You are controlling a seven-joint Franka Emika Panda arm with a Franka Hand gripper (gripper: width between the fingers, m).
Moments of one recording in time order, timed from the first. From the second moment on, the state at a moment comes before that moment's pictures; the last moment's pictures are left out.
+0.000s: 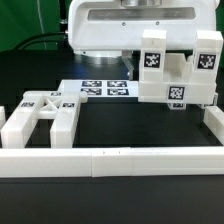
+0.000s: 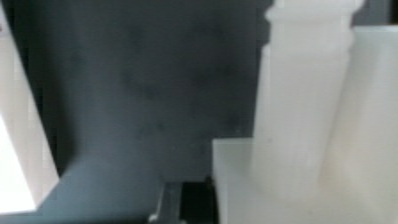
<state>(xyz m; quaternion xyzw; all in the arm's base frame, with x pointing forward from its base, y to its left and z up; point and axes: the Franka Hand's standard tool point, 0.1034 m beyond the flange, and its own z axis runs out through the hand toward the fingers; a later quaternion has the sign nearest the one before) 0.574 0.006 0.090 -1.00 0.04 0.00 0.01</state>
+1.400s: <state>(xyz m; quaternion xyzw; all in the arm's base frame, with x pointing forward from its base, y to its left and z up) 0.531 -0.016 0.058 -0.87 -0.01 0.49 0.00</state>
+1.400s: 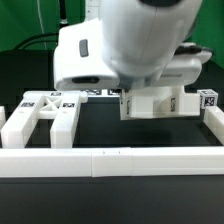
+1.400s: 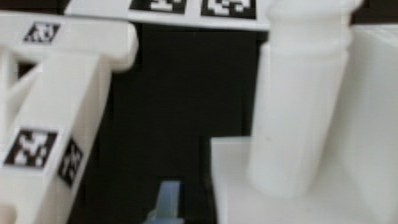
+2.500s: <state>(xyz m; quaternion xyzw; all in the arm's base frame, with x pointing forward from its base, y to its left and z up) 0.534 -0.051 0.086 -0.87 0.01 0.50 0.00</state>
